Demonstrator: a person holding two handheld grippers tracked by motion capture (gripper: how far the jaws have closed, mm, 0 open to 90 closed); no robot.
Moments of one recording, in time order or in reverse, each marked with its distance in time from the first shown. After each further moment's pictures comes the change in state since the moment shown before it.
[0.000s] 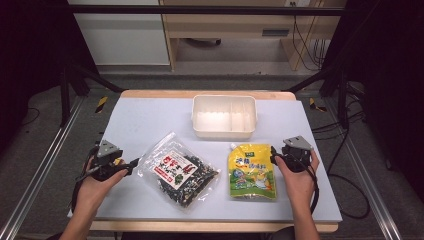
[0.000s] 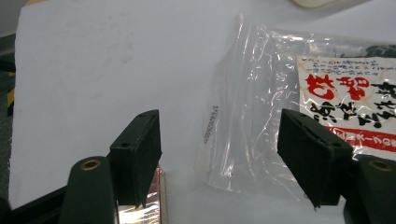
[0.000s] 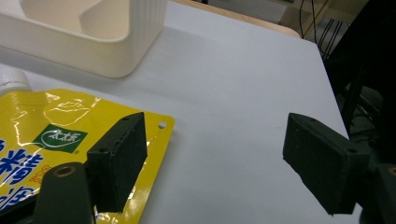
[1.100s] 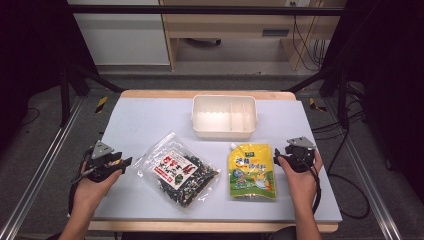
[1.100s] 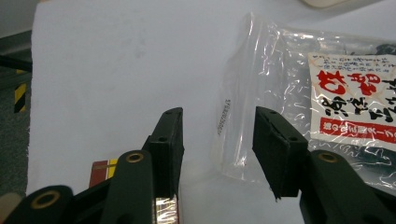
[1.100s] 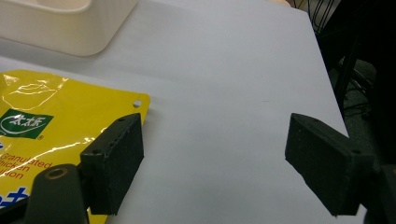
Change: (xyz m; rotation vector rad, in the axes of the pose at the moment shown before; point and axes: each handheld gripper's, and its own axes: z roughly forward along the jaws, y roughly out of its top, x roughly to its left) left arm 0.009 -0.007 -0.006 0.000 0.010 -0.026; right arm -0.010 -0.006 0.006 0.079 -0.031 0.040
